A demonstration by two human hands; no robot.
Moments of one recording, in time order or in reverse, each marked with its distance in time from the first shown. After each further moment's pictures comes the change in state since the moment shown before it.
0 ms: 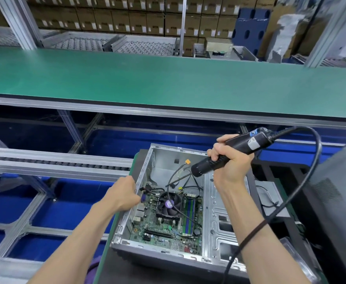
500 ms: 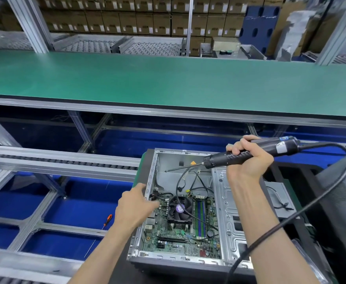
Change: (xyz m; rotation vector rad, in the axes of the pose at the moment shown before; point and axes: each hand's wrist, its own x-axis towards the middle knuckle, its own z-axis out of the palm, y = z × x) left_hand -0.052 0.024 0.021 -0.192 0.181 -0.221; right_hand 0.010 -0.010 -0.003 0.237 0.227 0.100
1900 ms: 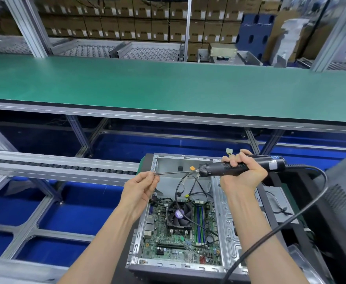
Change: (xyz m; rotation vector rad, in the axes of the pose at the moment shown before) left_hand 0.039 0.019 -0.002 -1.611 -0.270 -0.104; right_hand 0.003 0.015 -0.020 0.194 0.065 0.137
